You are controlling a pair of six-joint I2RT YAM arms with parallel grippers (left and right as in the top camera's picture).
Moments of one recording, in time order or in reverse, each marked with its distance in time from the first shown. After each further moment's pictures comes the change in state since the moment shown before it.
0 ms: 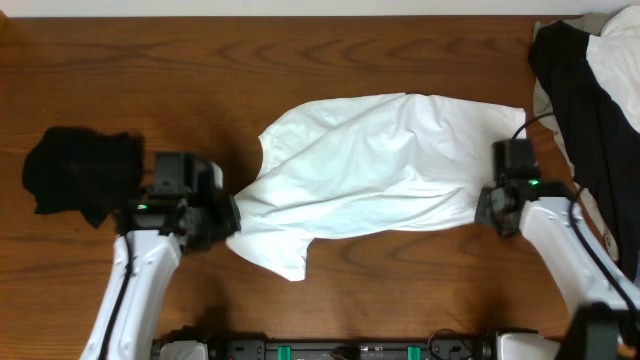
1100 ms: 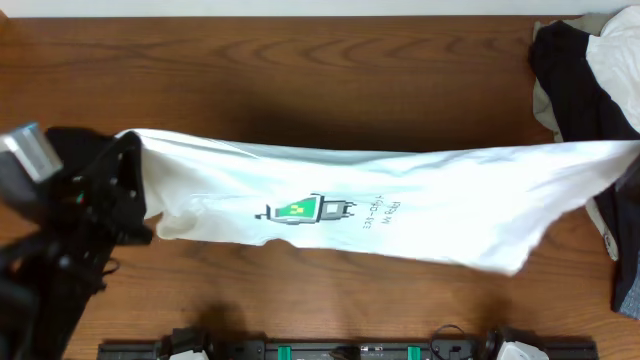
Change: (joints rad) left arm 0.236 -0.351 0.838 -0.088 0.196 -0.150; right arm -0.283 -0.330 0.985 -0.549 -0.109 -0.151
